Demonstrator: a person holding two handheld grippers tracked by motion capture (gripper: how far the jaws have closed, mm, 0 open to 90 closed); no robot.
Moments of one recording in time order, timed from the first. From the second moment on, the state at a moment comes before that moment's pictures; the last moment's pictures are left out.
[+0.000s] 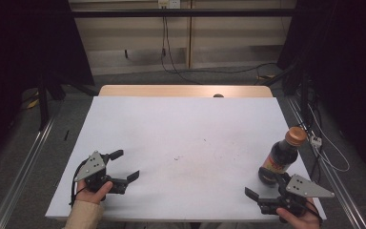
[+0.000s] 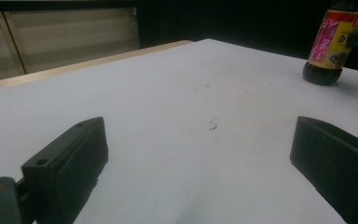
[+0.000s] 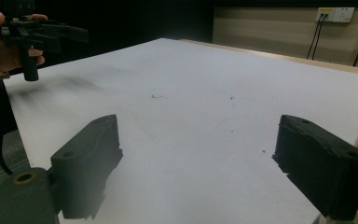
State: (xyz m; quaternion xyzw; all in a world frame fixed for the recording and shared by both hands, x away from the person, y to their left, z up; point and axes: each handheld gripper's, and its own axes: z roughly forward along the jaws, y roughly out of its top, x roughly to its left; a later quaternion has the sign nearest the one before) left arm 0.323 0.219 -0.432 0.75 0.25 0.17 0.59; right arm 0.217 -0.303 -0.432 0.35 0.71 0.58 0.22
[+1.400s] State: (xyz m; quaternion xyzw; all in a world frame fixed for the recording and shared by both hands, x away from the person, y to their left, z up) left arm 0.325 0.215 -0.436 0.76 0.25 0.16 0.58; right arm 0.210 -0.372 -0.420 0.43 0.67 0.54 0.28
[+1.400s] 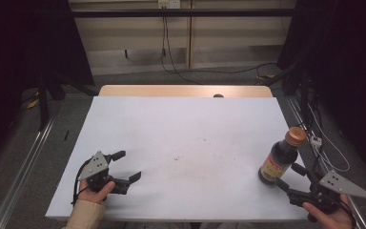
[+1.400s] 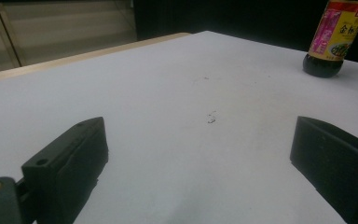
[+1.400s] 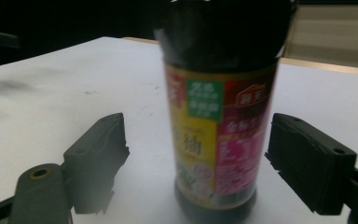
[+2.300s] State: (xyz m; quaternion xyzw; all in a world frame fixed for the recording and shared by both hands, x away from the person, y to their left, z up) left arm 0.325 0.217 -0.435 0.76 0.25 0.16 0.58; right arm 0.248 -0.360 -0.419 0.43 0.66 0.54 0.29
